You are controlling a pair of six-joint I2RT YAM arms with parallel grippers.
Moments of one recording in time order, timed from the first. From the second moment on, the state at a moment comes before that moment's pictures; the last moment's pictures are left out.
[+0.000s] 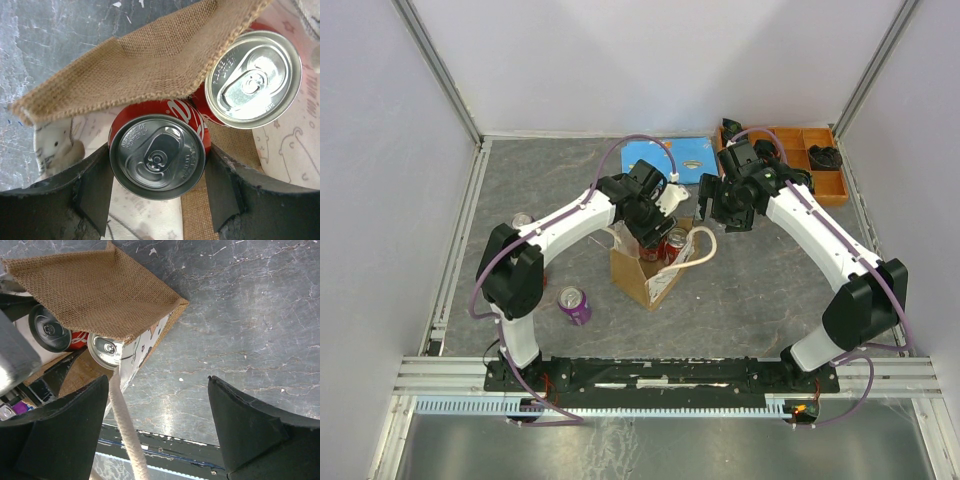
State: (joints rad) left arm -0.69 1.86 1.53 -0.74 0.16 0.31; right arm 0.44 1.56 1.46 -0.95 -0.03 0.59
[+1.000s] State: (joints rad) left arm -0.72 1.75 1.30 -0.50 0.09 0.23; right arm 0.44 1.56 1.45 -0.95 -0.04 0.59
